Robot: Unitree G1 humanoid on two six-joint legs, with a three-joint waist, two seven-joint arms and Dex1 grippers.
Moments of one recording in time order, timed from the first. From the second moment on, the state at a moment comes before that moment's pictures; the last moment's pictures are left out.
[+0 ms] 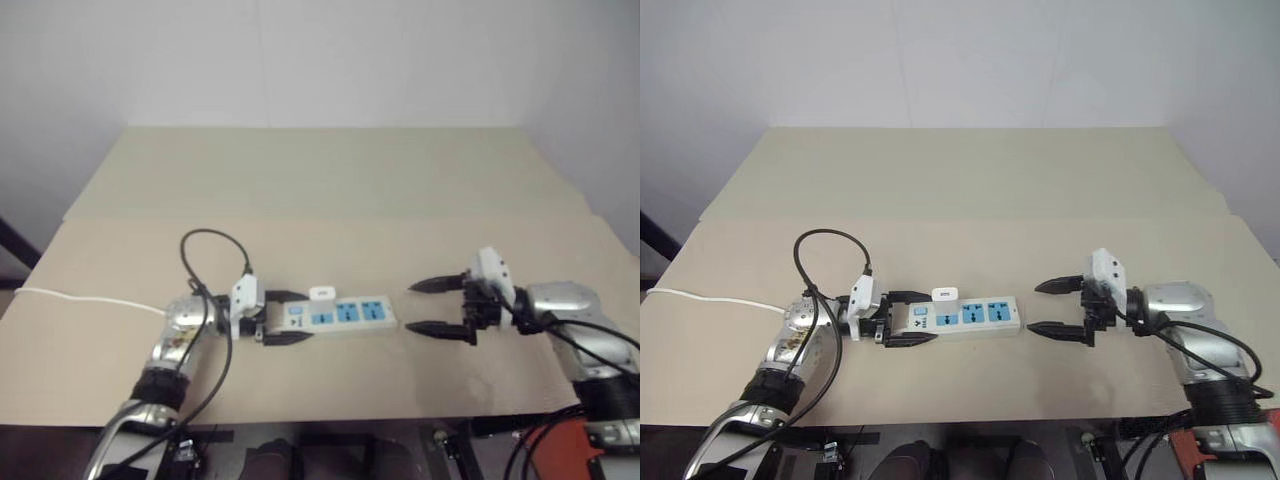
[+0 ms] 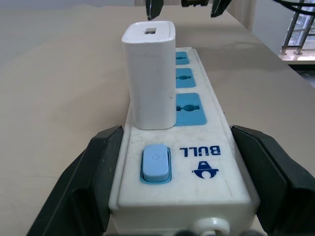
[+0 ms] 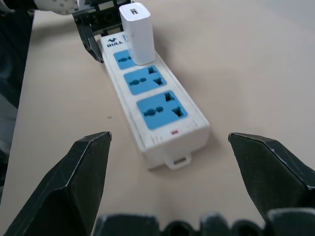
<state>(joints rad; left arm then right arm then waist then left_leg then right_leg) -0.46 0.42 -0.11 0.45 -0.29 -0.21 -1.37 -0.35 -0.79 -0.03 0.07 0.42 0.25 1.35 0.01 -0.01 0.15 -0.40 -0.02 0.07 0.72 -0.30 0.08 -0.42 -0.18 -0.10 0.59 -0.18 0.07</state>
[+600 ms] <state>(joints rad) -0.50 0.55 -0.08 0.28 -0.39 -0.07 -1.45 -0.25 -0.81 -0.06 0.01 0.42 0.25 1.32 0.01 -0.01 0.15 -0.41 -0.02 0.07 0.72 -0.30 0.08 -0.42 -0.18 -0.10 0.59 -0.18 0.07</state>
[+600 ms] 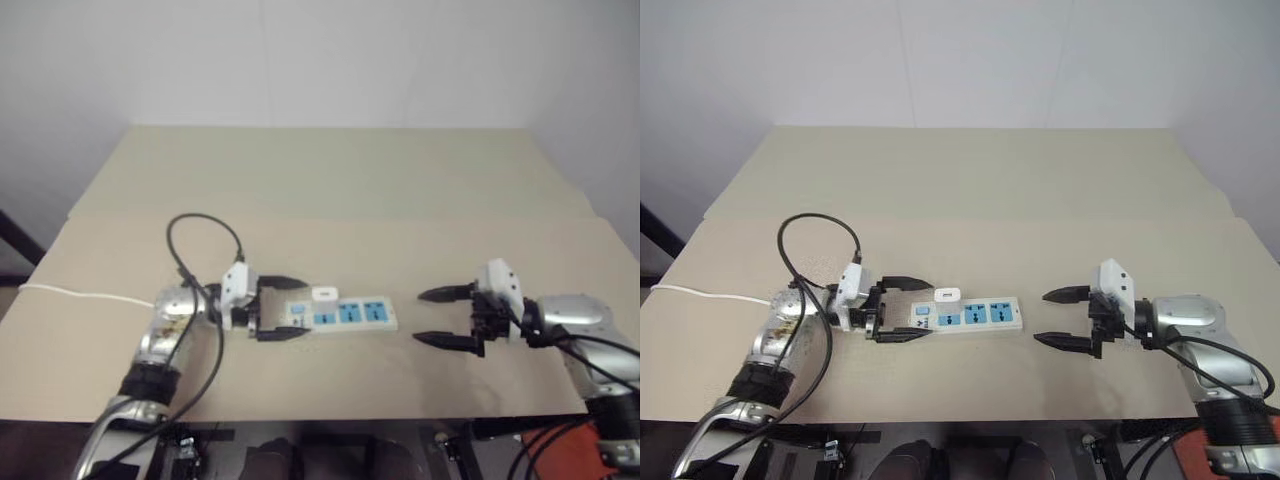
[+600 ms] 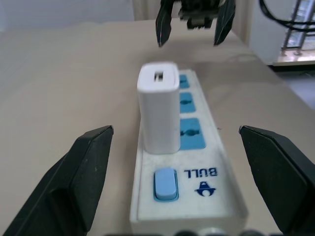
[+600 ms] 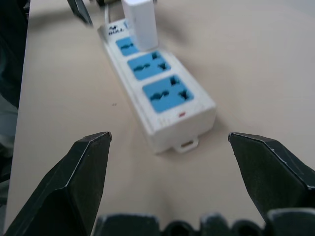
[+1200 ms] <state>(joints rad) -0.48 0.95 -0.05 0.31 -0.50 -0.07 -1.61 -0.03 -1.09 -0.39 0.00 0.45 0.21 1.42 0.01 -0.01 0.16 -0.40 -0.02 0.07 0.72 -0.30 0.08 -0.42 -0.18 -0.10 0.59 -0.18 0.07</state>
